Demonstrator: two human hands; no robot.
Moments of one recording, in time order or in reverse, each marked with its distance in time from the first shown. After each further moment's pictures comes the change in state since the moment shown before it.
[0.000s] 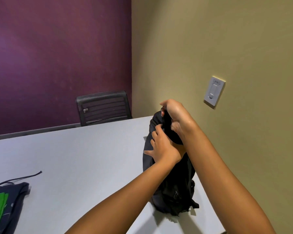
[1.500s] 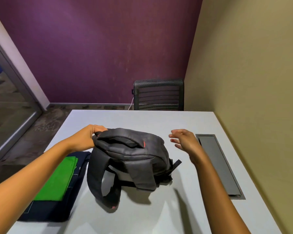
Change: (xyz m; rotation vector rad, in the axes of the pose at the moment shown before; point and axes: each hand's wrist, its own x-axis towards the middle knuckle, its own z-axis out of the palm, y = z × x) left_hand 0.093 -0.283 -0.370 0.161 -0.260 0.288; right_hand 0.024 0.123 0.148 -0.276 -0.381 -0.024
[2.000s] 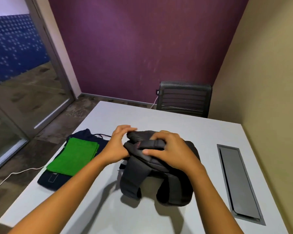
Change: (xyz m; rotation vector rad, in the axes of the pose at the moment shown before) left_hand -0.041 0.018 0.083 -0.144 0.412 -0.204; right_hand -0.055 -0.022 0.064 -0.674 -0.334 -0.714
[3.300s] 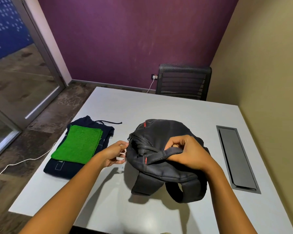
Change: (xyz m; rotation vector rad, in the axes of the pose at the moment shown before) left_hand -0.025 -0.099 0.006 -0.523 -0.212 -0.841; right_hand -0.042 0.009 0.031 0.331 -0.171 0.113
